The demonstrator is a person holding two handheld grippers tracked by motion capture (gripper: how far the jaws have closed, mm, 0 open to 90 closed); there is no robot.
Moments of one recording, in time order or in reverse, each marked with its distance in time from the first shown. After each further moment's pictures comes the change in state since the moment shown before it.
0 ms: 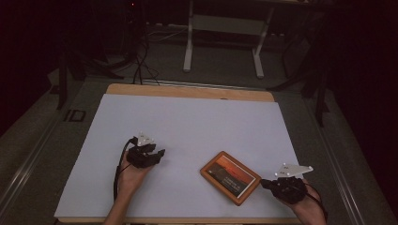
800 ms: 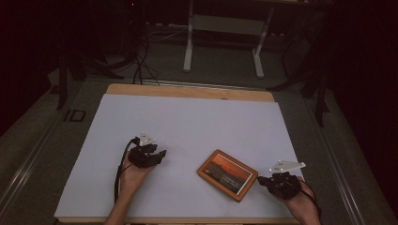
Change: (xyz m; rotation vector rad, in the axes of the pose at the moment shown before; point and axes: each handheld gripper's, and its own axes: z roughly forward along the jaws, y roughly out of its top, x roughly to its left) left arm -0.002 0.000 0.006 0.015 -0.005 -0.005; right arm -0.002 0.008 0.016 0.037 -0.045 0.039
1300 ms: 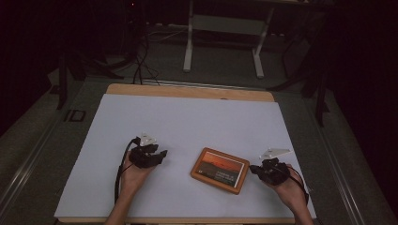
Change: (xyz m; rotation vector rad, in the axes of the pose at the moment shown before) left arm -0.002 0.001 0.000 -0.007 -0.015 0.012; right arm -0.009 0.034 0.027 0.002 -0.009 0.002
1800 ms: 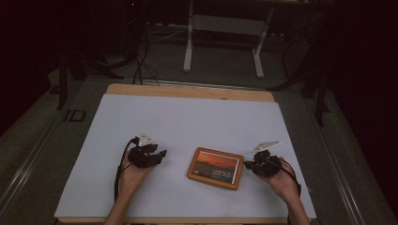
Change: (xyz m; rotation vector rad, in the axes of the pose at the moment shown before) left arm 0.002 0.000 -0.003 -0.010 -0.008 0.002; right arm -0.004 0.021 0.022 0.077 0.010 -0.016
